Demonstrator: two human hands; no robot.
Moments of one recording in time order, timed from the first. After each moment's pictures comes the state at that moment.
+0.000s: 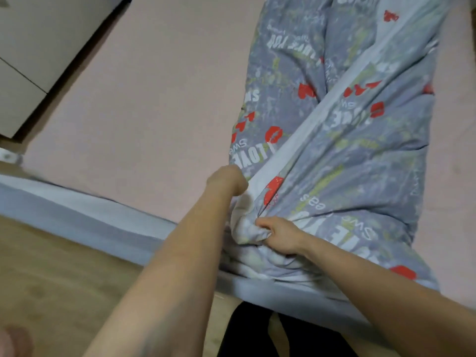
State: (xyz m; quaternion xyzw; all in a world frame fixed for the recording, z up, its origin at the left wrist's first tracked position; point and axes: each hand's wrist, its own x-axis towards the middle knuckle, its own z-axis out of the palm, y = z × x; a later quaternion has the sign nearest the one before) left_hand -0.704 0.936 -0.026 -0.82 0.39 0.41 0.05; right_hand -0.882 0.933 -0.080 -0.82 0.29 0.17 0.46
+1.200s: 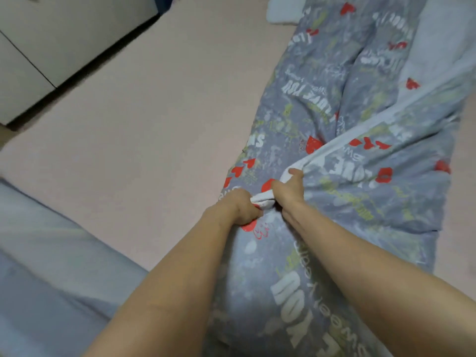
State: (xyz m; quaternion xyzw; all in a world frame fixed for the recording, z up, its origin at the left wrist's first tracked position) left_hand -0.678 0.821 -0.067 -0.83 0.38 0.40 -0.08; right_hand -0.750 0.717 -0.120 -0.57 0.59 -0.17 0.54
